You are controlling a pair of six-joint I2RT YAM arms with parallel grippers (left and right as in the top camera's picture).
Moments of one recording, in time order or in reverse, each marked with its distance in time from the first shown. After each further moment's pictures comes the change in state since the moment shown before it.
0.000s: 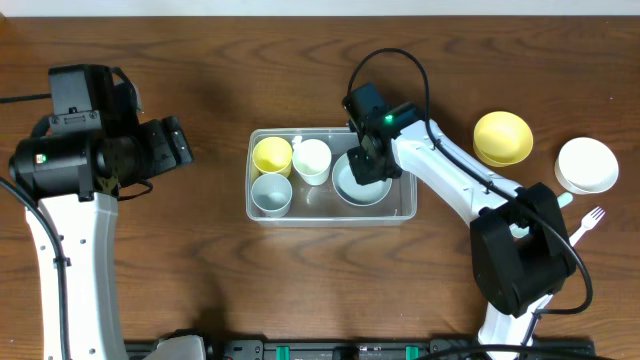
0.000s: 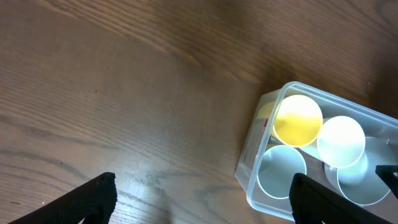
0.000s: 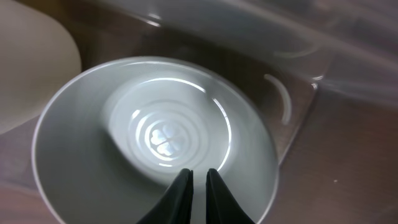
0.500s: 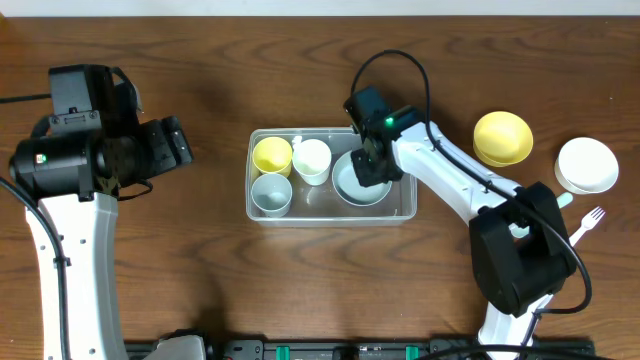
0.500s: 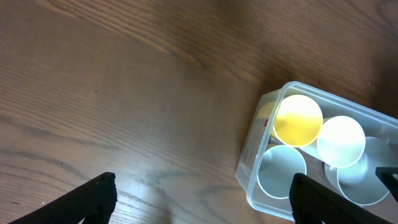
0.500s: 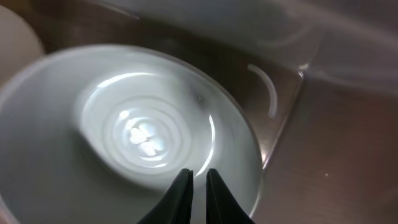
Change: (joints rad) left arm 0.000 0.000 0.000 0.000 0.000 0.000; right arm -0.011 0.000 -0.043 0.016 0.032 0.019
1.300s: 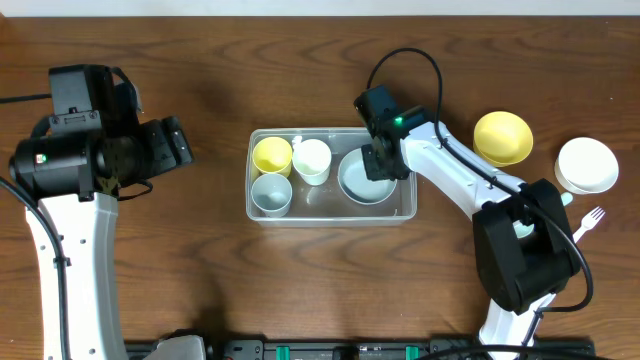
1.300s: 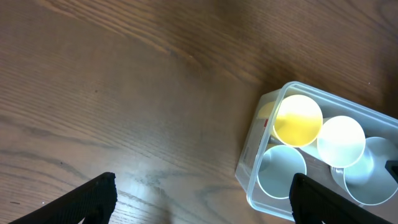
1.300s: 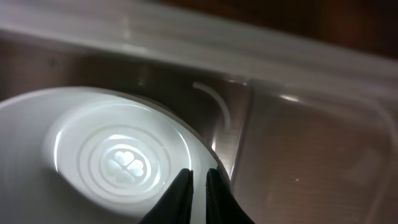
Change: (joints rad) left arm 0.000 0.000 0.000 0.000 0.000 0.000; right arm -0.035 0.000 -0.022 0.059 0.072 0.074
